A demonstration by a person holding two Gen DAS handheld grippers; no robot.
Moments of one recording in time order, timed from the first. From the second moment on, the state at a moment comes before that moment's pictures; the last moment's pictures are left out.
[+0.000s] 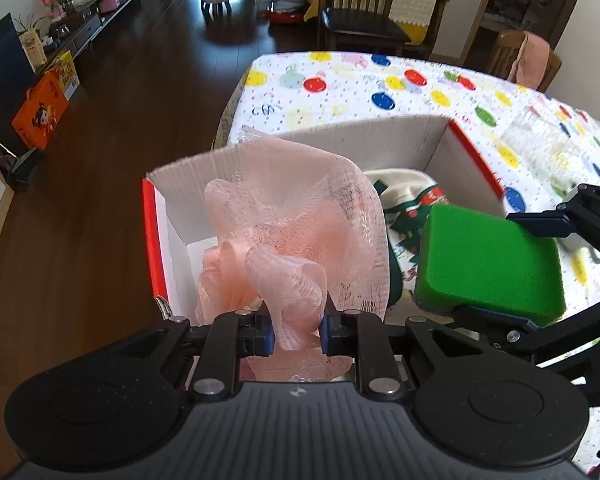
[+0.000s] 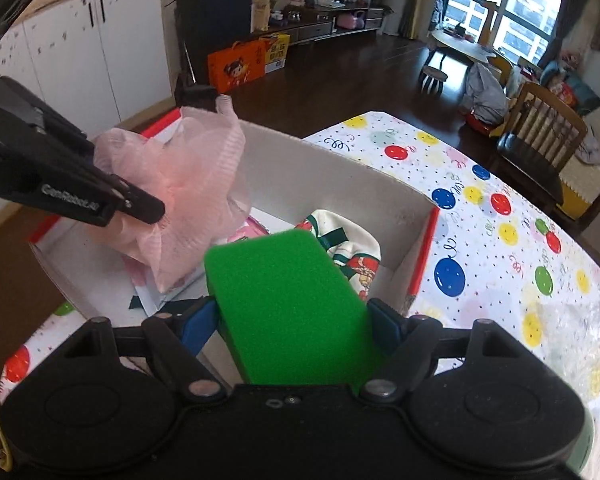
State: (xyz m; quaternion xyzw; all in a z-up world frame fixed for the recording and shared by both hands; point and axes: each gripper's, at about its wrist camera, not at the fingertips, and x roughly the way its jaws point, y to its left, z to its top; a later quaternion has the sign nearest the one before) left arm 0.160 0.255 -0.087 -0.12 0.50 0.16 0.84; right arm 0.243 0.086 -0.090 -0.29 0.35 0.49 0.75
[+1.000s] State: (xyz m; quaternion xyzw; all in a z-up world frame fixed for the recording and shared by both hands) left arm 0.148 0.255 -0.099 -0.12 0.50 0.15 0.85; right arm 0.234 0.089 -0.105 -0.28 0.35 0.49 0.75
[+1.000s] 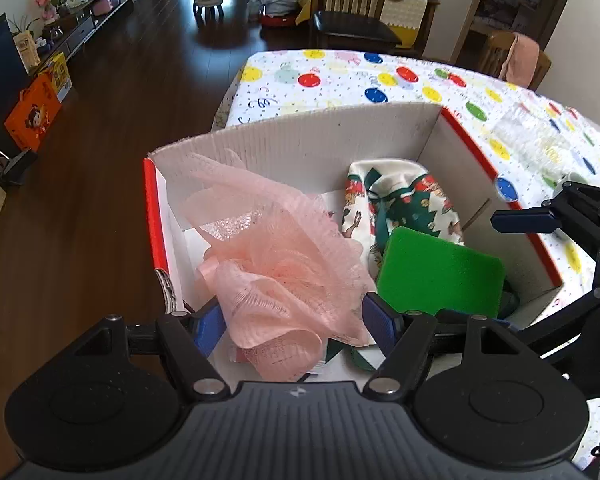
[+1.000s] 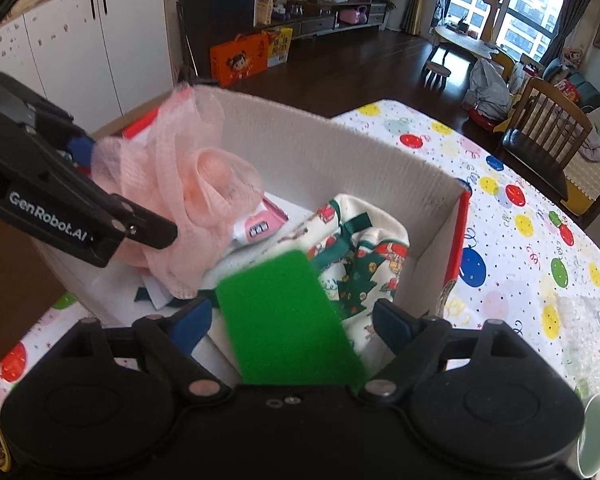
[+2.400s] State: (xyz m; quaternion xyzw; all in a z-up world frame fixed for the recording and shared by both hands) left arm 0.171 0.084 -0.012 -0.09 0.35 0.00 0.93; right arm 0.251 -0.187 -0.028 -0.06 0.31 0.36 0.88
